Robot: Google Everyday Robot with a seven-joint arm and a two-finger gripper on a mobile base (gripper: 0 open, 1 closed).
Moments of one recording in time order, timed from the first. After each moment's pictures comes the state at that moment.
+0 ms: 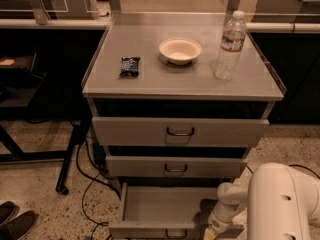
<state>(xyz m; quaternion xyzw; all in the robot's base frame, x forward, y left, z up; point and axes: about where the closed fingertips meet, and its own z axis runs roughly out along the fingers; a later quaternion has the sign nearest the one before) 0.400 -0.219 0.178 0.37 -0.90 -0.21 0.10</state>
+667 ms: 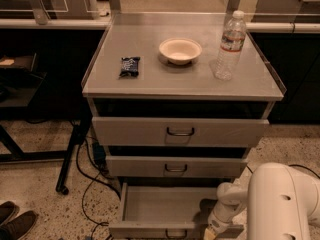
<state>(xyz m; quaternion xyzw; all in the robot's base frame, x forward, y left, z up) 0.400 -0.219 0.178 0.37 -0.90 -0.21 0.10</state>
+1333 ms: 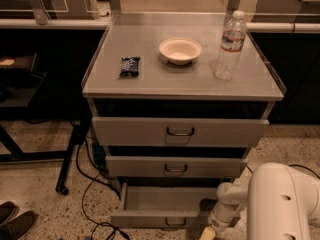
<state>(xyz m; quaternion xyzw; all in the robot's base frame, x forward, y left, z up) 0.400 -0.219 0.178 0.37 -0.90 -0.21 0.10</state>
